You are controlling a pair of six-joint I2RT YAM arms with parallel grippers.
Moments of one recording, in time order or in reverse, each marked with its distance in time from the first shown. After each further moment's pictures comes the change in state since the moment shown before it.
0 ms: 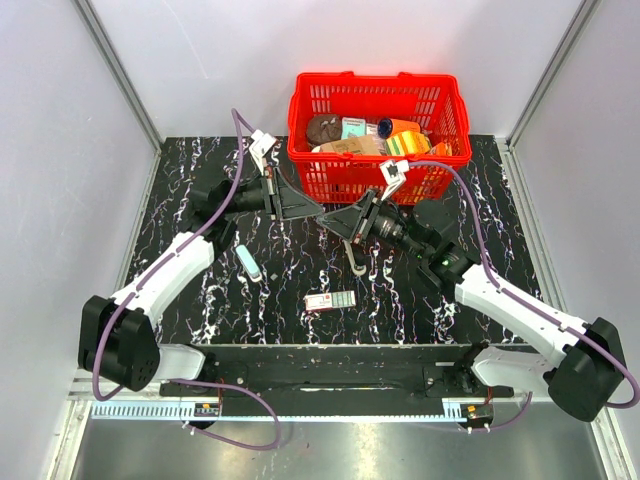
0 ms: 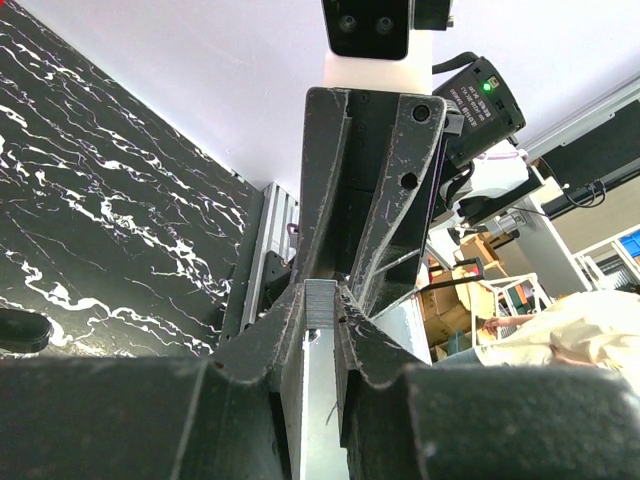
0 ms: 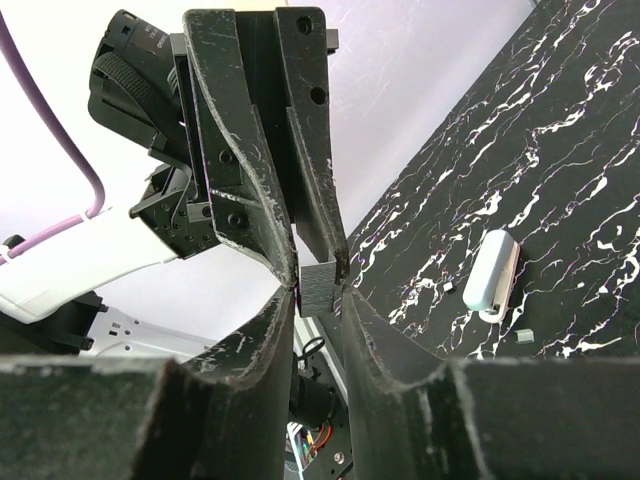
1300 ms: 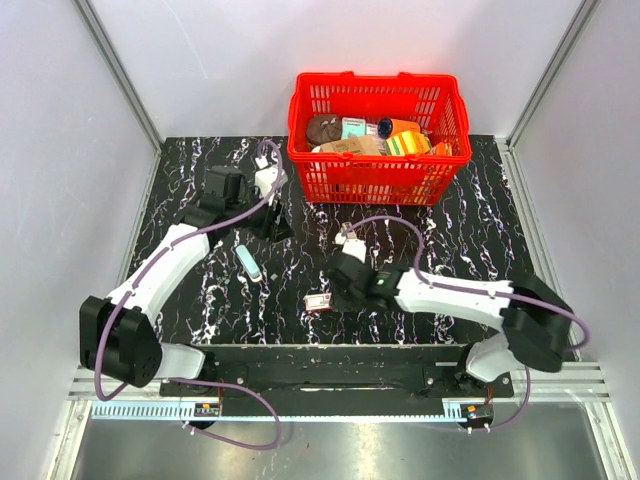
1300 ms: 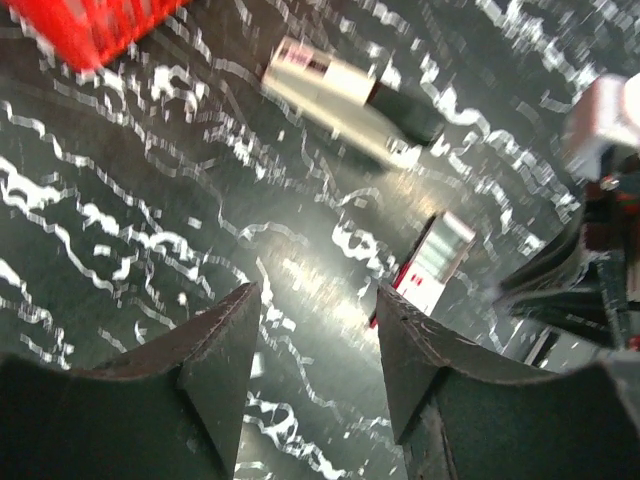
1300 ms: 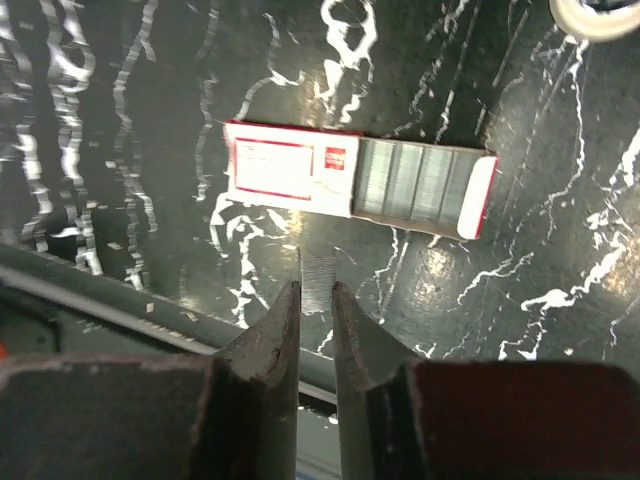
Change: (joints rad) left arm 0.048 0.018 0.111 -0.986 -0.502 1.109; right arm 0.335 0.288 0.041 -0.777 0.511 0.047
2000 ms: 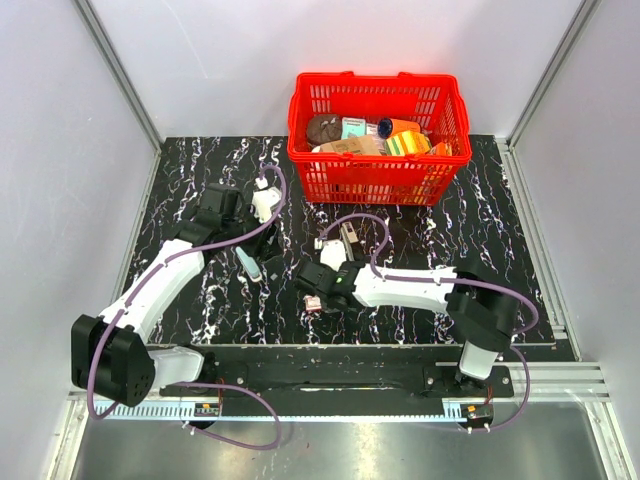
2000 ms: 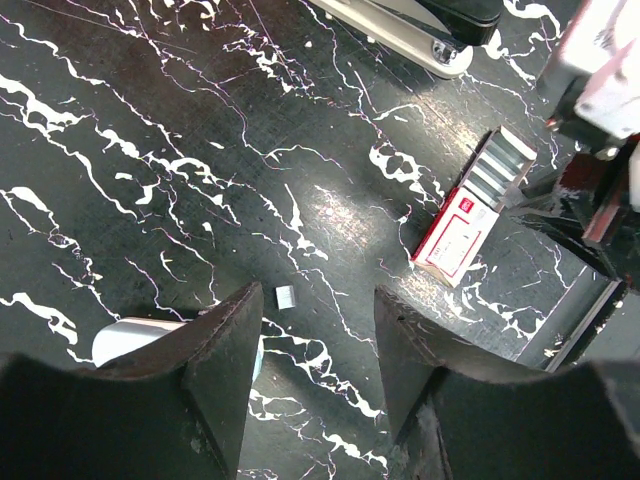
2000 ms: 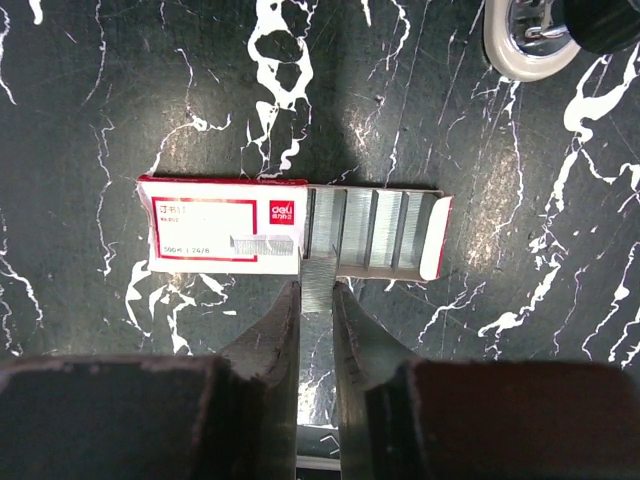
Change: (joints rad) left arm 0.000 -0.105 -0.132 -0.107 -0.122 0.197; right arm 0.098 0.307 0.249 -0.258 0.278 0.034
